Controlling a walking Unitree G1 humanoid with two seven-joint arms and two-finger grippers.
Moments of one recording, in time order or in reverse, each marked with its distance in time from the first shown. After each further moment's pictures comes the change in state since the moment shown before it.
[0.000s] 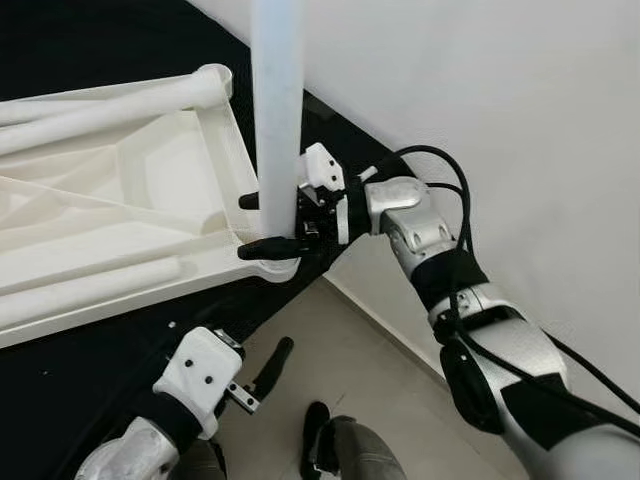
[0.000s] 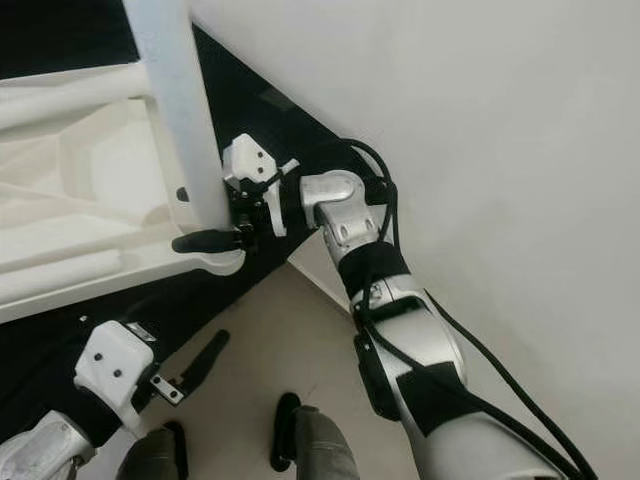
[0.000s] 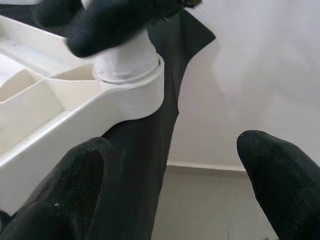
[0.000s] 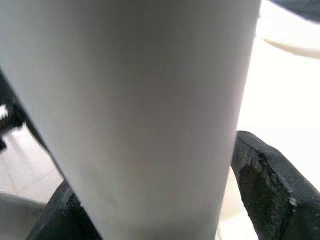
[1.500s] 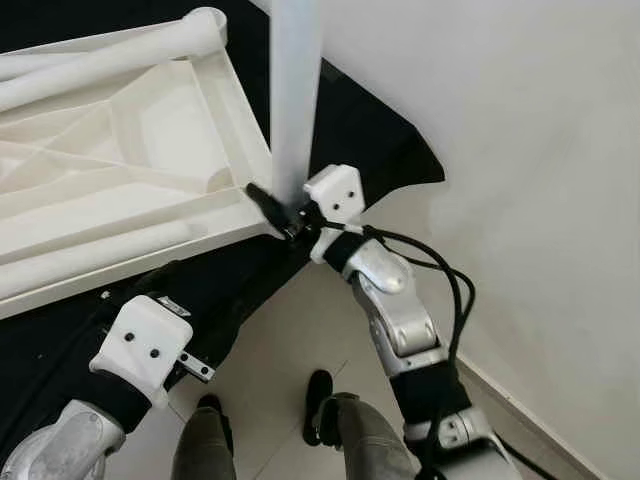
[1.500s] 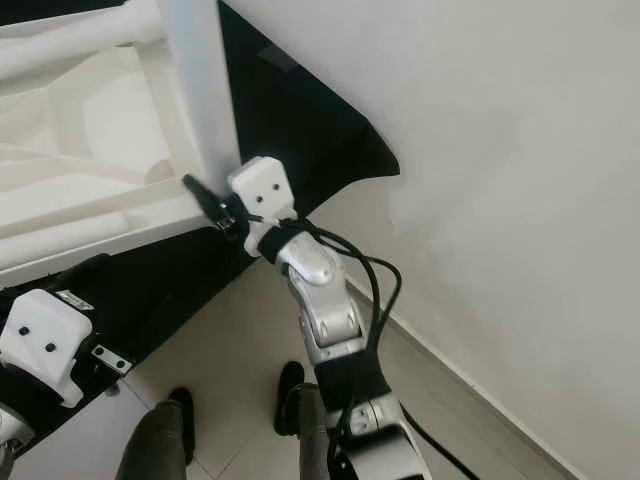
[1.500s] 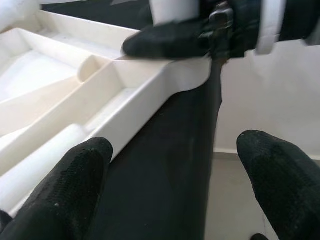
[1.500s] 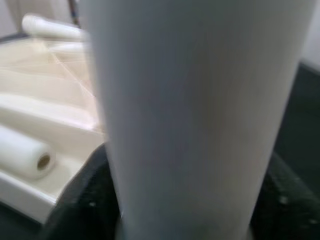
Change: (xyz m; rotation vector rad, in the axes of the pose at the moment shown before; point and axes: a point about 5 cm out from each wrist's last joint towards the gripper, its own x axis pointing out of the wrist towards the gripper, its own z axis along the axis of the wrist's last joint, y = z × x) left arm -0.009 0.035 0.032 0.125 -0.026 0.112; right arm 0.024 0.041 -0.004 0.030 -0.207 -0.781
